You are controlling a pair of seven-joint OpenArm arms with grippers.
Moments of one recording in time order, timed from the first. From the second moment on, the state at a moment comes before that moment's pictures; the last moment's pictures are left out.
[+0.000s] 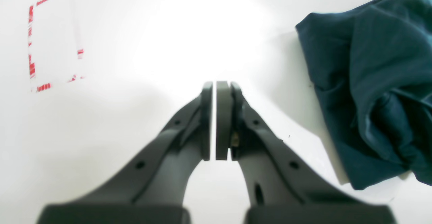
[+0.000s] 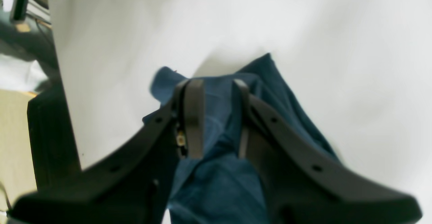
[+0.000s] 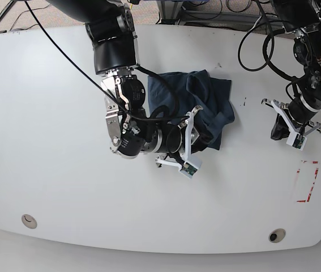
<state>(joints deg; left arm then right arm) 2.4 -16.0 -24.6 100.5 -21.3 -41.8 50.3 17.8 -8.7 -10.2 87.5 30.0 40.0 -70.7</state>
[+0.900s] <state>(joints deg) 5.2 -17.4 -24.8 100.5 -21.1 -41.9 50.7 7.9 -3.5 -14.6 92.3 28.6 39.9 -69.3</state>
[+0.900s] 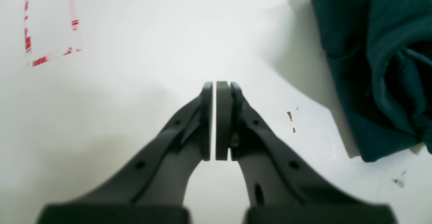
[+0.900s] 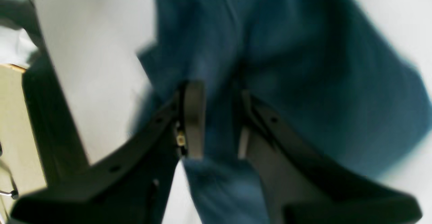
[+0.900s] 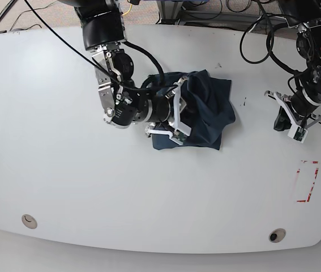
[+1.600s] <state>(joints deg) 5.0 -19.1 -29.1 102.3 -21.4 -41.8 53.7 24.6 -7.2 -19.9 70.8 40.1 34.3 -54.2</state>
